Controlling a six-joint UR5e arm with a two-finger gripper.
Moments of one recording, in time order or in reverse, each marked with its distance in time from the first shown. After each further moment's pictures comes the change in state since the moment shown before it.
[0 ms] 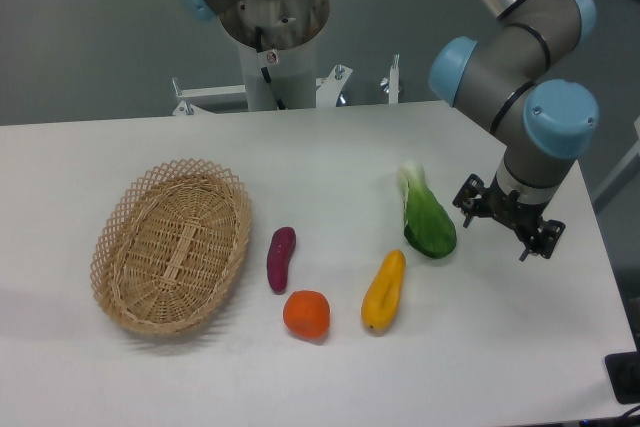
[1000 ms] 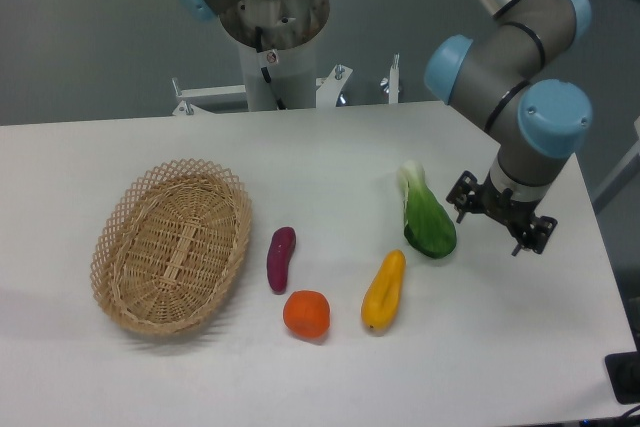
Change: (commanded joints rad) arm 0.020 0.081 -0.126 -0.008 0.003 -0.028
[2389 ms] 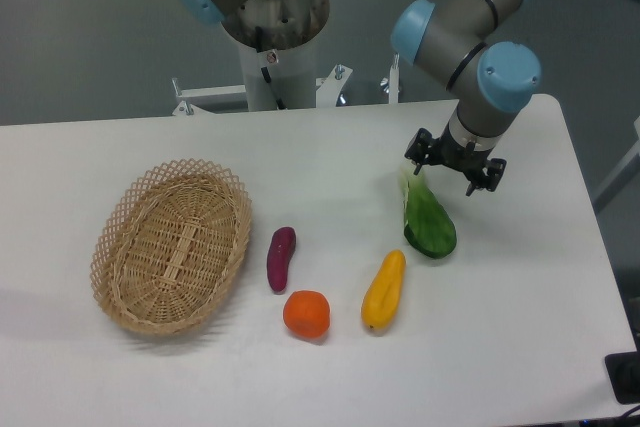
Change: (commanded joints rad) arm 0.057 0.094 -0.269 0.064 -0.003 -0.241
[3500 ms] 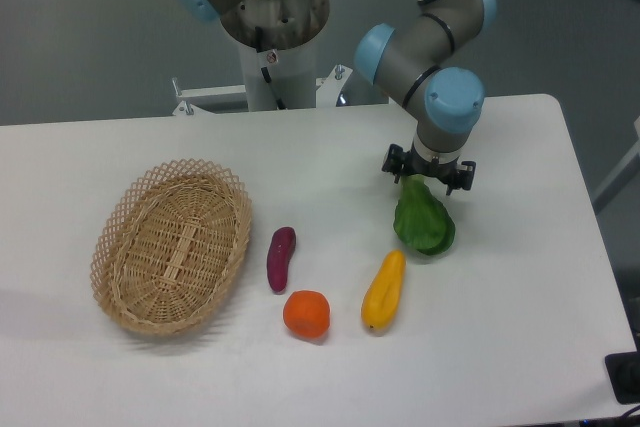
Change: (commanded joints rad) arm -0.083 -0.031 -0.152 0.236 0.129 -0.143
